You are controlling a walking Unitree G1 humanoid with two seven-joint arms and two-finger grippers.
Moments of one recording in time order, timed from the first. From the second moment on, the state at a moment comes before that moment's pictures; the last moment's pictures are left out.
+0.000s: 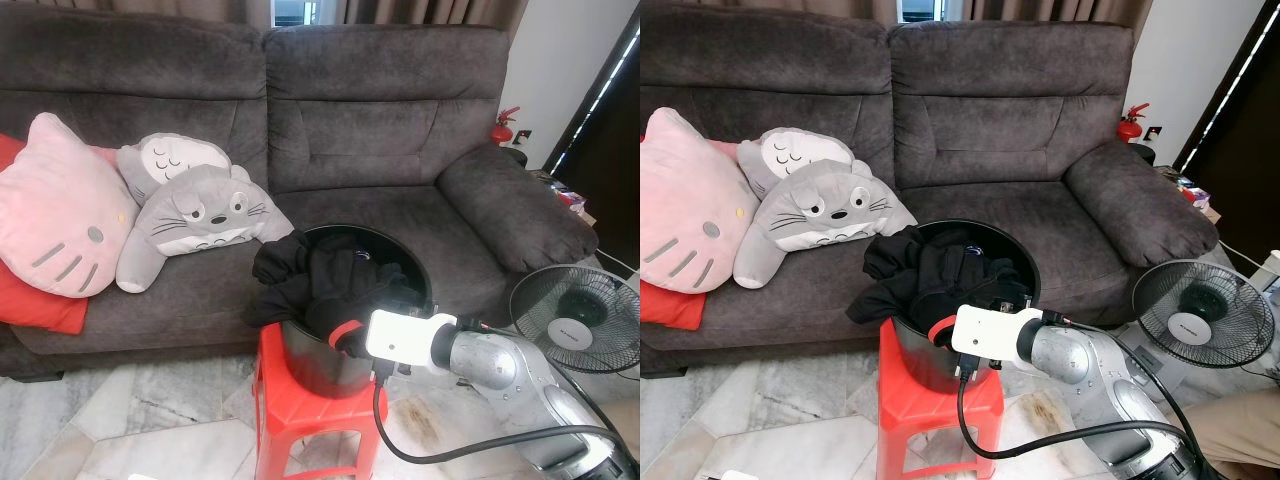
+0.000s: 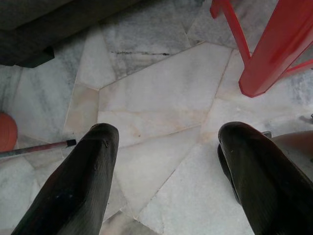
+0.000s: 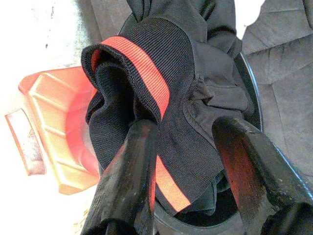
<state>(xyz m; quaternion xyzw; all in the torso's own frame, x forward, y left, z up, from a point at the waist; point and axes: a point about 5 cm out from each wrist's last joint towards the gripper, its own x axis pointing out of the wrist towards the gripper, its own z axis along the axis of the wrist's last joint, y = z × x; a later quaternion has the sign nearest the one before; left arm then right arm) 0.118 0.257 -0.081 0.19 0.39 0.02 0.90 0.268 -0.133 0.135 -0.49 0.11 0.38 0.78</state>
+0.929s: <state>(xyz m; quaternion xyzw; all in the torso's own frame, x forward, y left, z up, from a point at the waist) 0.118 0.257 -0.081 0.19 0.39 0.02 0.90 0.272 -0.132 0.124 -0.47 0.12 0.36 0.80</state>
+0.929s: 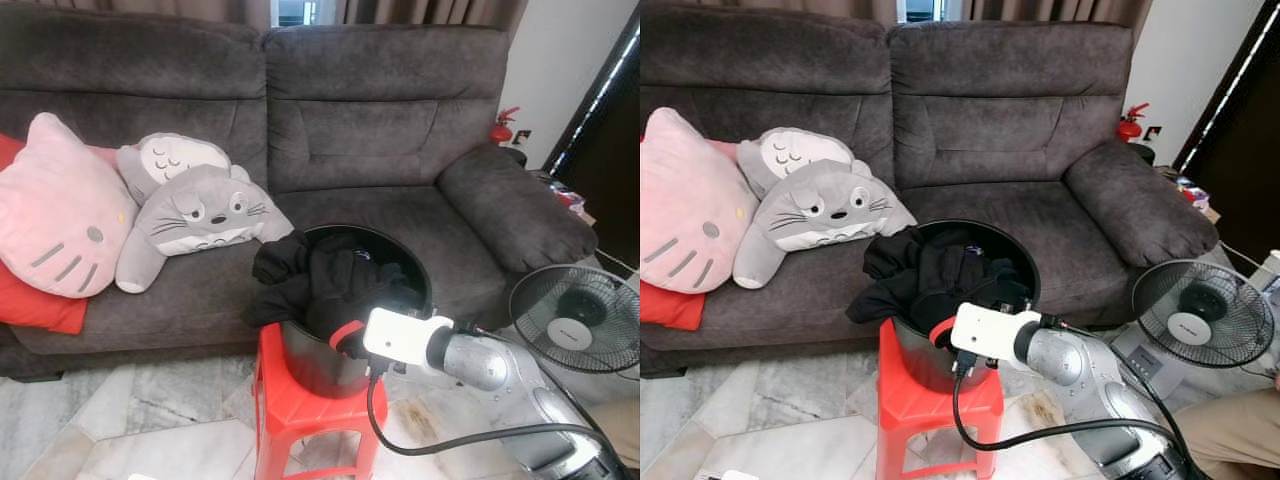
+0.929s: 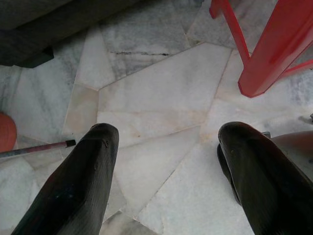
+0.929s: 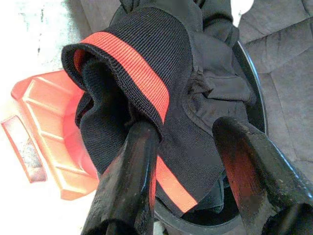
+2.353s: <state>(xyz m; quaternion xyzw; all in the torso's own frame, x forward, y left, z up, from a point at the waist) 0.118 0.257 -0.081 0.19 0.39 0.02 0.90 0.275 -0.128 0.108 -0.43 0.09 0.35 0.83</state>
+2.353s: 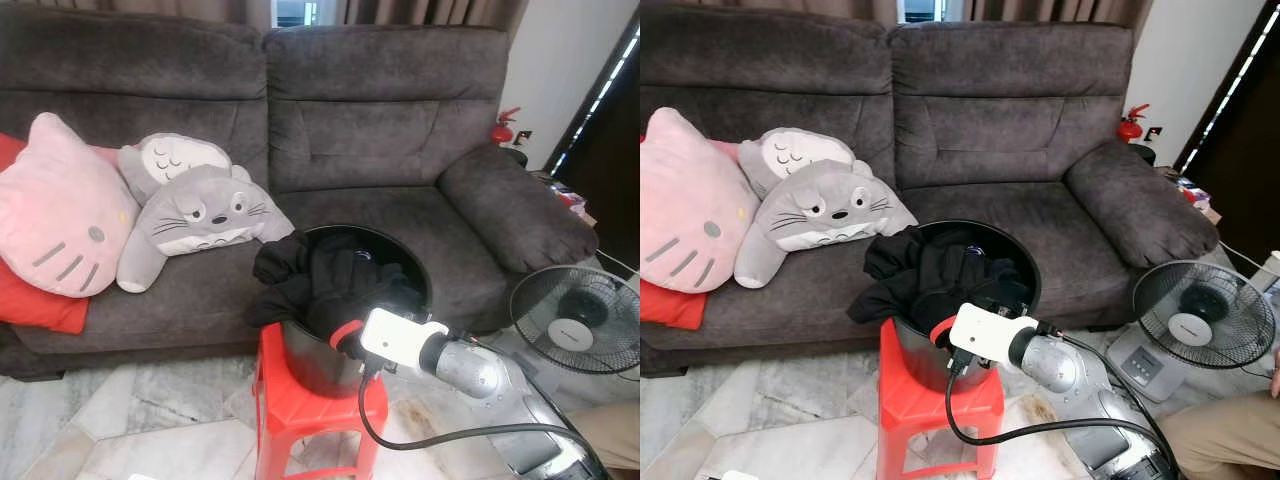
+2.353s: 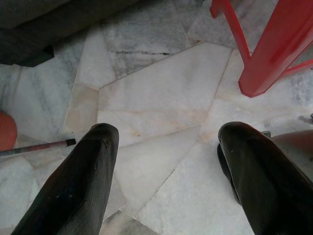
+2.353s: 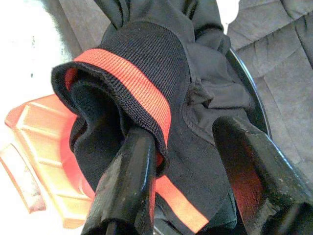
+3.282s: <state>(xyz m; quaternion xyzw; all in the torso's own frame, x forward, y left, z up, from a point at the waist) 0.118 0.257 -0.081 0.19 0.39 0.02 0.90 0.282 -0.127 0.096 -0.35 0.07 0.32 0.88</state>
